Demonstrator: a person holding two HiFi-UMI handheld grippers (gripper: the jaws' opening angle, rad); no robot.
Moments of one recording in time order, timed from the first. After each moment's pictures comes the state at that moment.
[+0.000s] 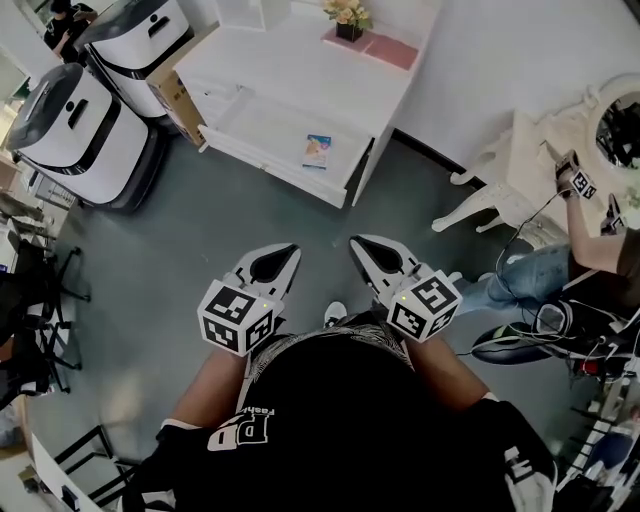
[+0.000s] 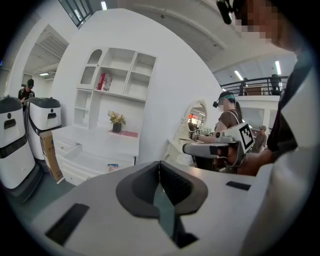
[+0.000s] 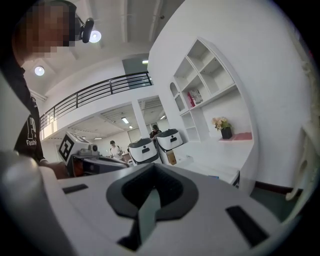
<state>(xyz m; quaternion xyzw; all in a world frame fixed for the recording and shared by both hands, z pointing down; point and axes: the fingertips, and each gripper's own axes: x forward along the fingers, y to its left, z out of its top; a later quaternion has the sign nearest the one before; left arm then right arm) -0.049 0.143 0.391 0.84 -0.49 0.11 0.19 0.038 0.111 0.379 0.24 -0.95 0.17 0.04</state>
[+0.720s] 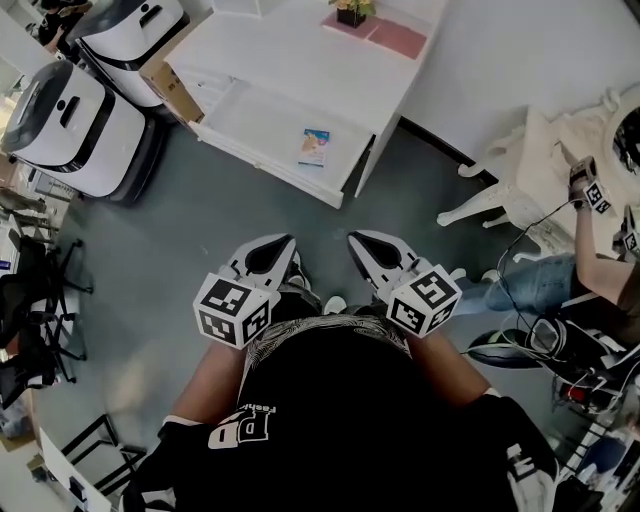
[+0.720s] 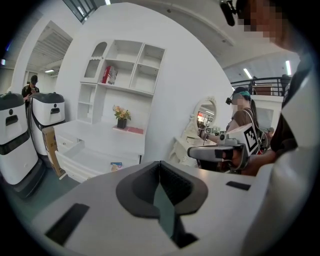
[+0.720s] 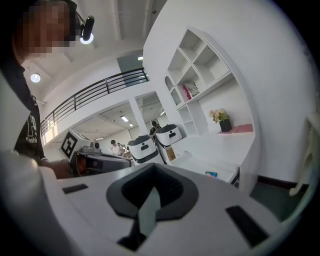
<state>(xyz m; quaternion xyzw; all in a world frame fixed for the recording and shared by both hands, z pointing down) -0.047 0.072 0.407 0.82 -0.51 0.12 0.22 0.048 0.046 0.404 0.22 -0.95 0.21 0.05</state>
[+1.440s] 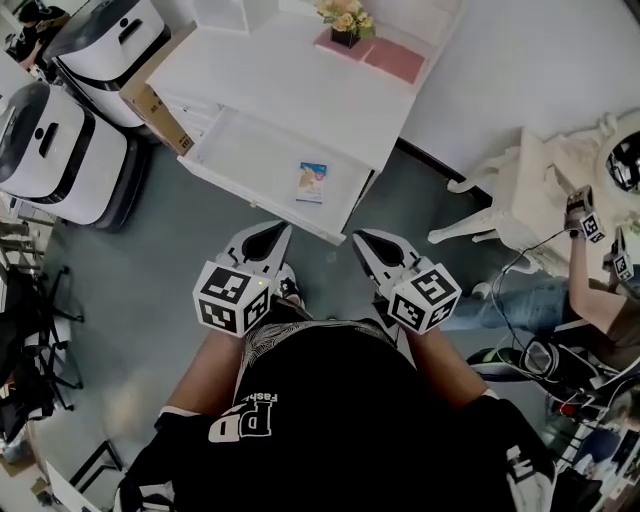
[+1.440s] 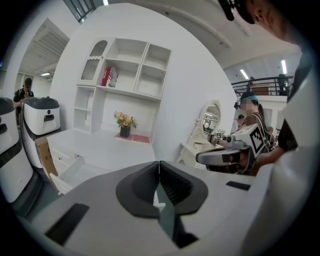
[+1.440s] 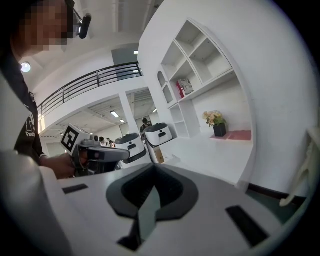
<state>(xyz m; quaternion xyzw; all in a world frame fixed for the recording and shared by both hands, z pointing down) -0.114 -0.063 0.399 0.83 -0.50 0.11 0.20 0.001 -0.072 0.405 0.27 -0.94 0.20 0.09</state>
